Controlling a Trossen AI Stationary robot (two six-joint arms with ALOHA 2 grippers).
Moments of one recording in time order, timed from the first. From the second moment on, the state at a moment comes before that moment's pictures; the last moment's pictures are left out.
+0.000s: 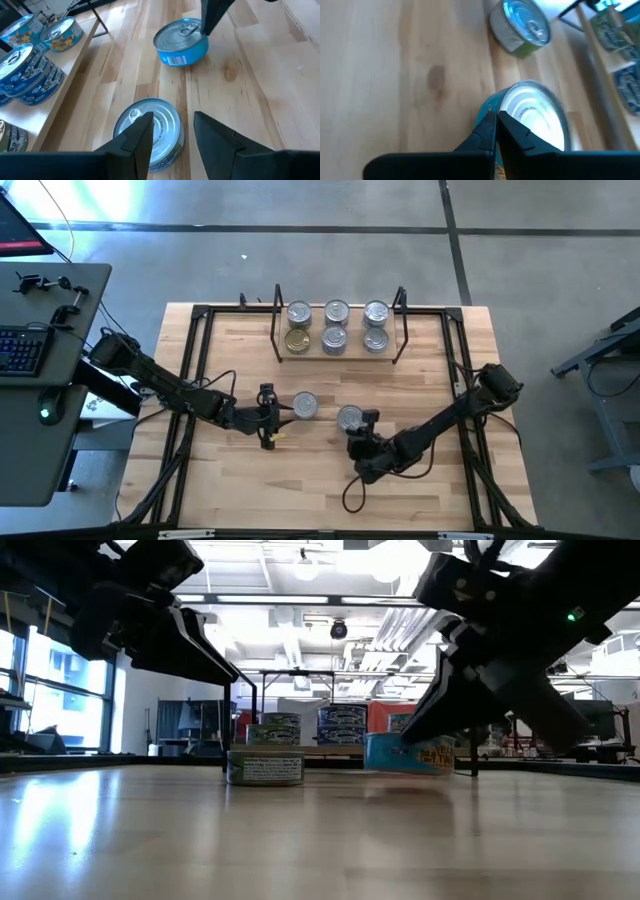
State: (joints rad) left arm -0.40 1.37 0.54 0.21 -0.55 0.01; right arm 0.55 1.87 1.01 -0.25 0.80 0.26
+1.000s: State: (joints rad) left arm -0.40 1.37 0.54 0.21 -0.55 0.01; right arm 0.54 1.77 1.01 -0.40 1.09 0.36
